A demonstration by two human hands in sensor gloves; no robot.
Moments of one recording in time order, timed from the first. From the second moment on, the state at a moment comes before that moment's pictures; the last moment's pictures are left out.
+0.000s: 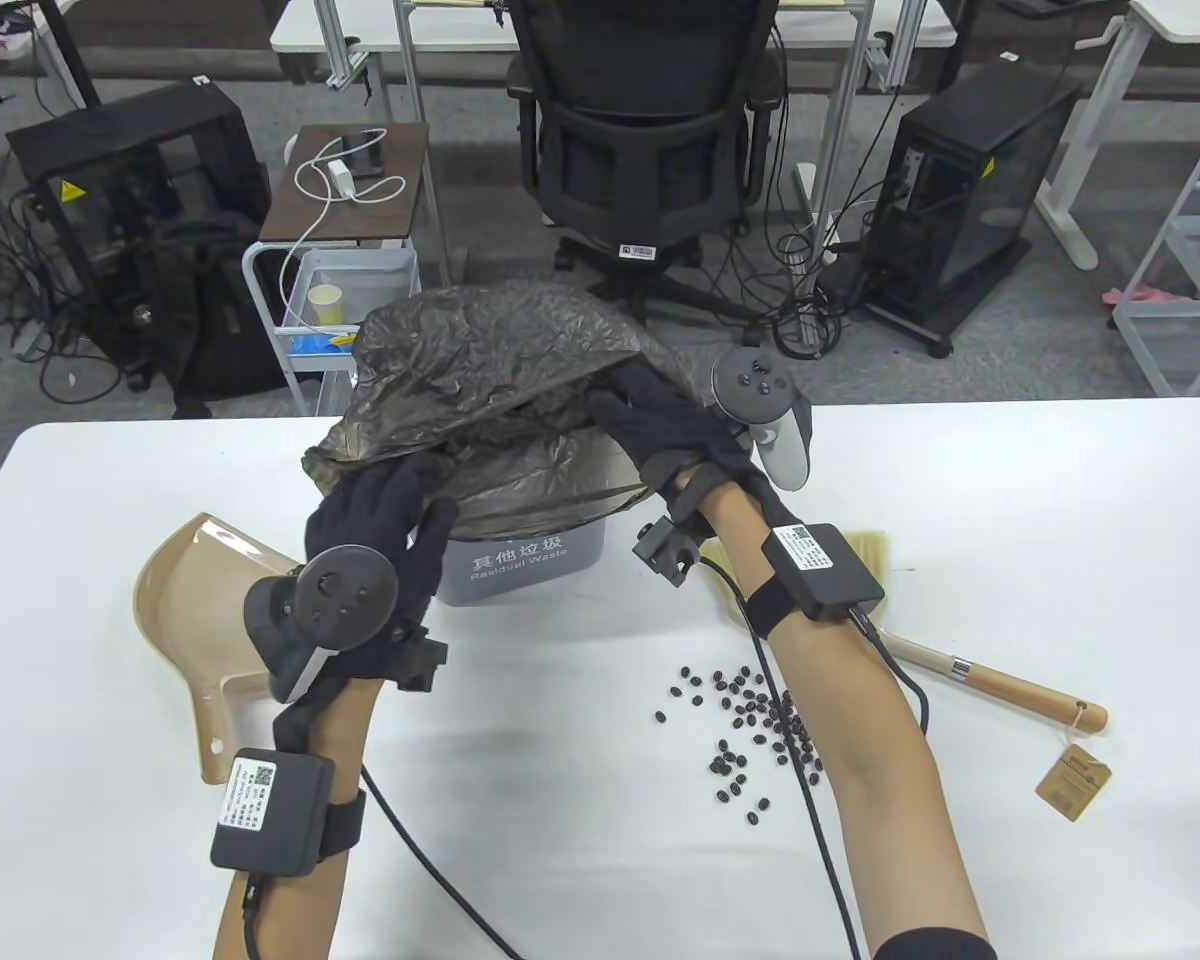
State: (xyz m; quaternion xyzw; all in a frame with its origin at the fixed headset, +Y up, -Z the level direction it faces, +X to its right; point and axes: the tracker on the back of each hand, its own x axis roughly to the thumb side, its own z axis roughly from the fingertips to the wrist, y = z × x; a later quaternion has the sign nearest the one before) left_hand -0.204 -0.567 -0.374 0.28 -0.10 0.20 0.93; right_hand 0.069 -0.587 -0.533 0.22 0.07 0.79 0.56
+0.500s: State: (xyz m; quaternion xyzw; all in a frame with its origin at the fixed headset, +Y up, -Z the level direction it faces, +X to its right) left_hand -0.154 -0.586 -0.481 0.08 -0.01 0.15 0.99; right_hand 0.058 -0.561 -0.535 0.23 0.12 0.81 0.53
